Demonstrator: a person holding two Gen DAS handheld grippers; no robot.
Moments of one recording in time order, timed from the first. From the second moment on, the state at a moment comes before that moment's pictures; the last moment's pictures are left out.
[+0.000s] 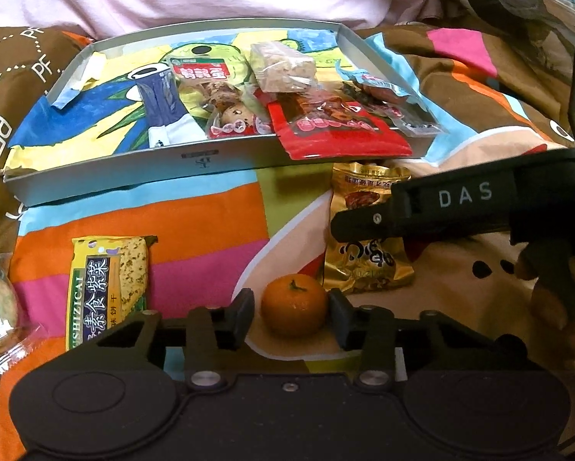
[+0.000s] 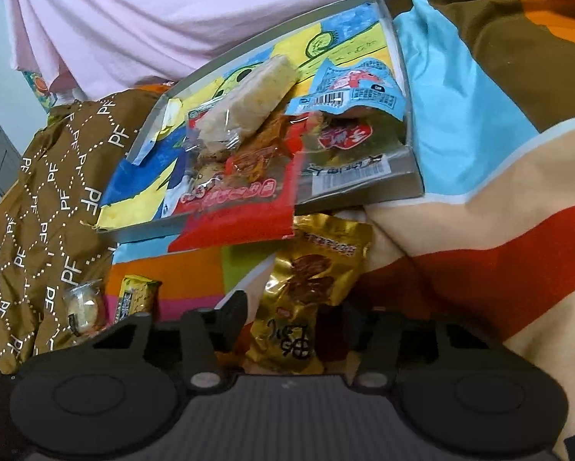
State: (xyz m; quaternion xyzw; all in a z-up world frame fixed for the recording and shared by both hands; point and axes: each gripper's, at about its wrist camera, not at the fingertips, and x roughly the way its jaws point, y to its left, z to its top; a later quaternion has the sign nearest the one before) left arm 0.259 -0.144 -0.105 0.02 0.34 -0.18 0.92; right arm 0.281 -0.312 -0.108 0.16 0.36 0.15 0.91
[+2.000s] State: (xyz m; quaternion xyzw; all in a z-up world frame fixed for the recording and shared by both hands) left arm 0.217 -0.071 -0.030 -0.02 0.30 -0.03 0.95; right arm 0.224 -0.259 -0.071 0.13 0.23 0.26 0.93
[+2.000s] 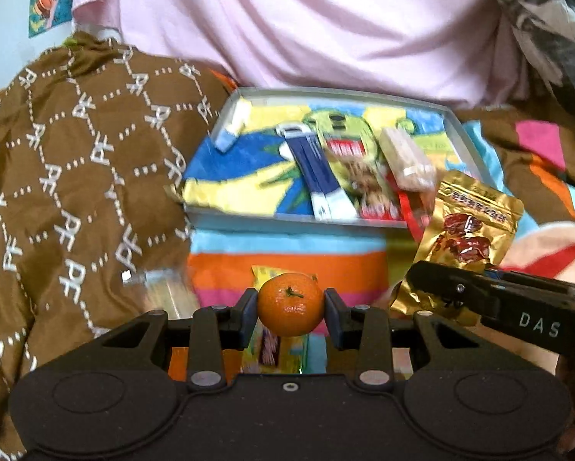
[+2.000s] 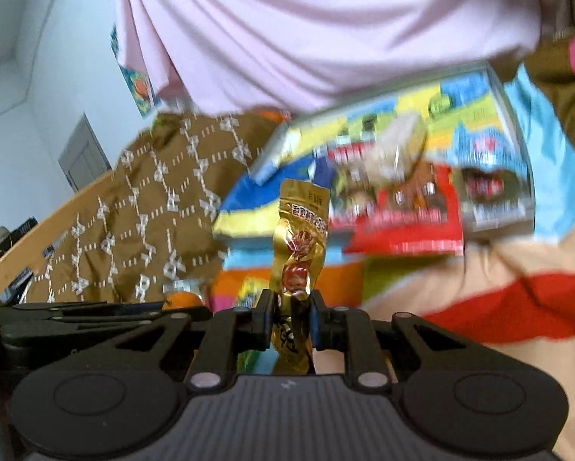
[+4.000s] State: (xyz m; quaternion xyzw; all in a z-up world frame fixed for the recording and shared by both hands) left arm 0.364 -0.035 -0.044 -0.11 0.28 0.09 0.95; right arm 0.332 -0.211 -0.074 0.07 0.17 0.25 0.95
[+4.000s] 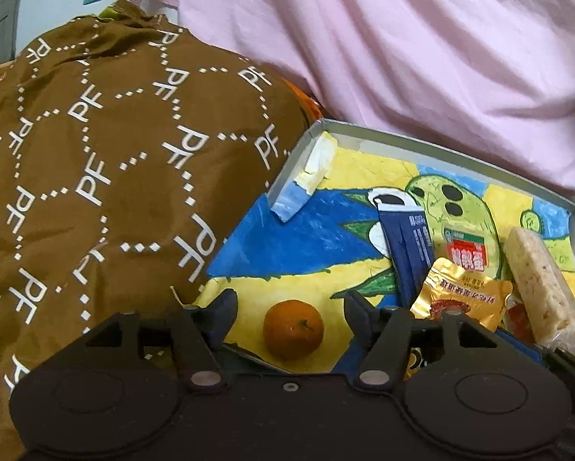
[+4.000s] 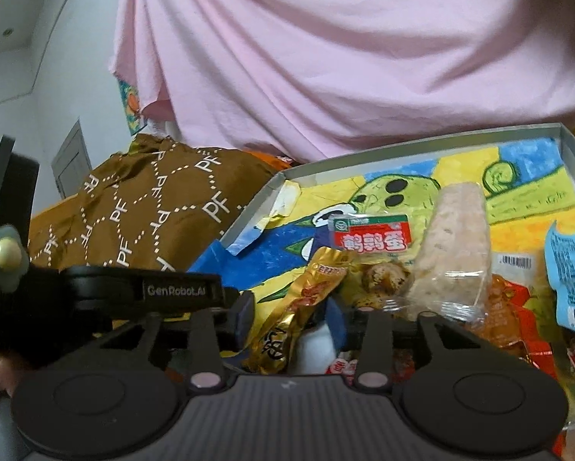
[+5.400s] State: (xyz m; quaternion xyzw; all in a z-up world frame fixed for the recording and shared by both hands) left arm 0.200 0.020 0.022 -0.08 0.22 0.14 0.96; right arm 0.180 -0.189 -0.045 -0.04 0.09 0.21 0.97
